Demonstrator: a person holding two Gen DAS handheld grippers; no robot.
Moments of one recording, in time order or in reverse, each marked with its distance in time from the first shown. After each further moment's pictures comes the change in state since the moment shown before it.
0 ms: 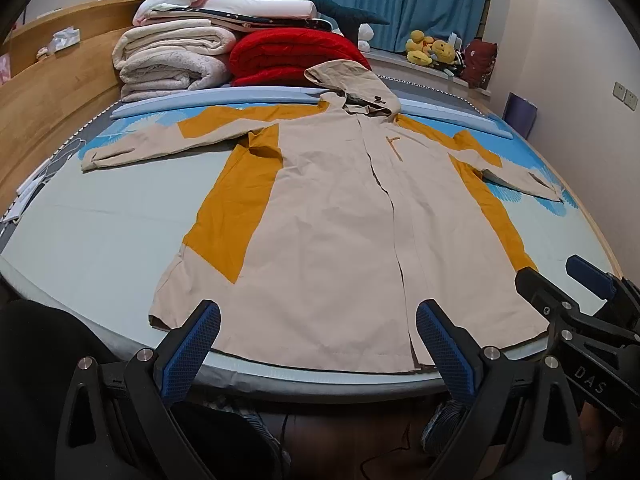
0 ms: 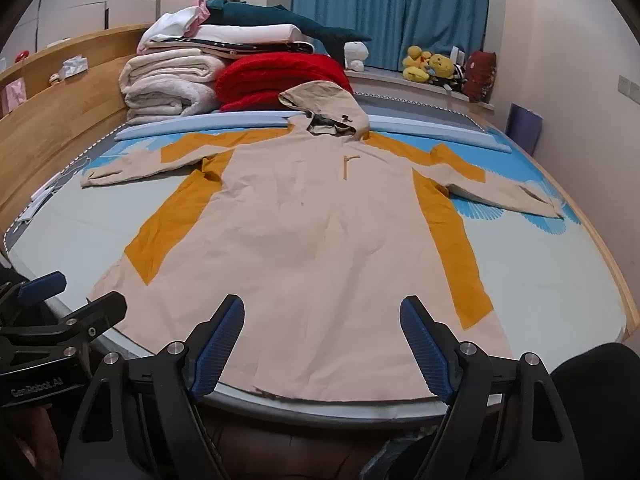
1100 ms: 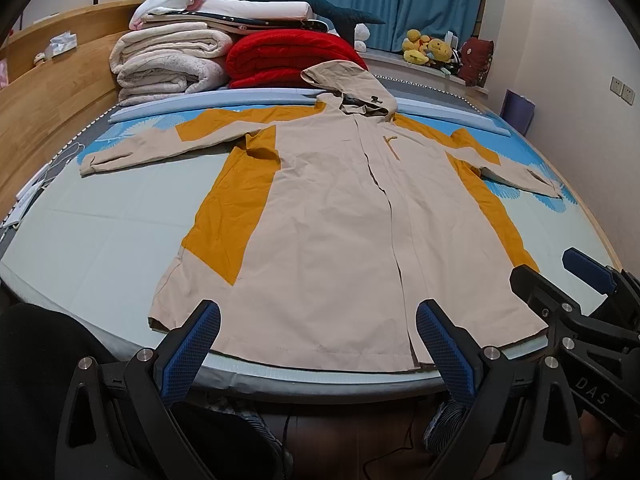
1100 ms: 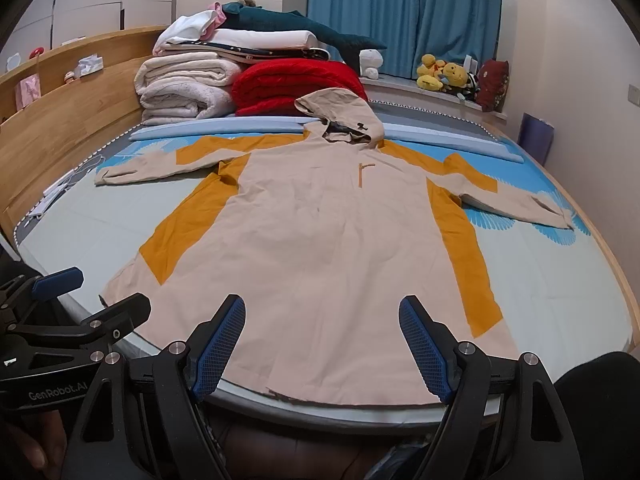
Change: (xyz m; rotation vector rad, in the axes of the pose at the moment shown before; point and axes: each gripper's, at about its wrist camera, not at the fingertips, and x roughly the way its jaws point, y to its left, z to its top) left arm 0.001 -0.001 -0.002 0.009 -0.005 0.001; right arm 0.007 0.004 -0.001 -0.013 -0.015 0.039
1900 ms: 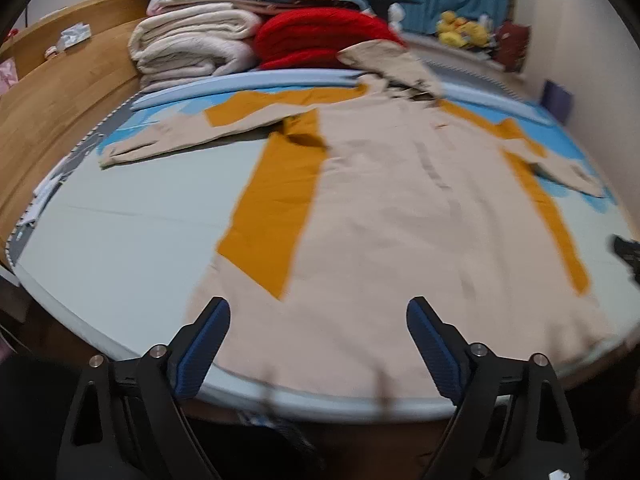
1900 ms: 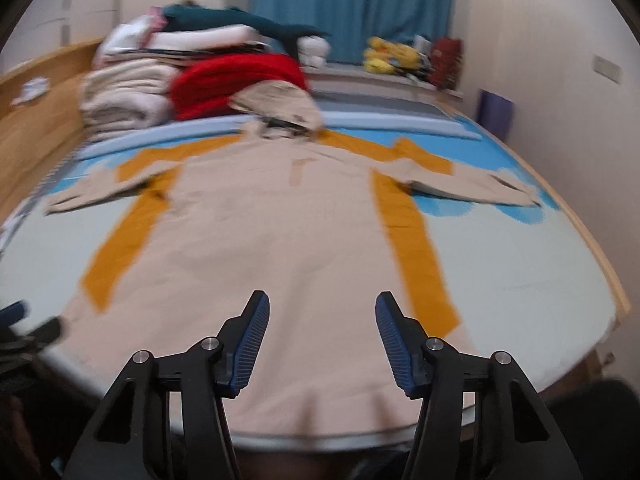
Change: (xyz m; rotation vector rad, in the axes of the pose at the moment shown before) left arm 0.060 0.040 0.027 -0.007 0.077 0.158; right arm 0.059 -0.098 0.023 0.147 0.071 -0.206
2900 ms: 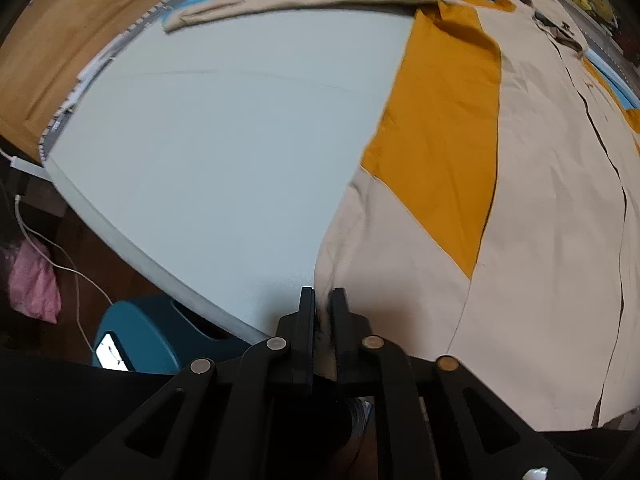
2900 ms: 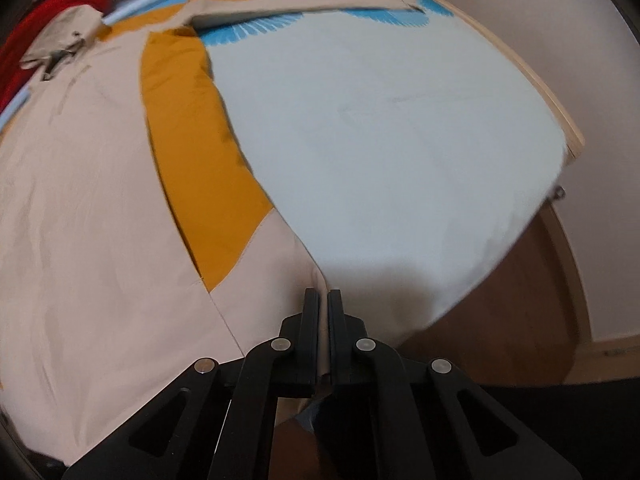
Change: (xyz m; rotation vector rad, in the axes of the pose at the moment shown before) left arm 0.083 0.101 -0.034 -0.205 0.376 0.223; right arm 0.136 -0.151 -0.060 0.360 0.521 -0.284
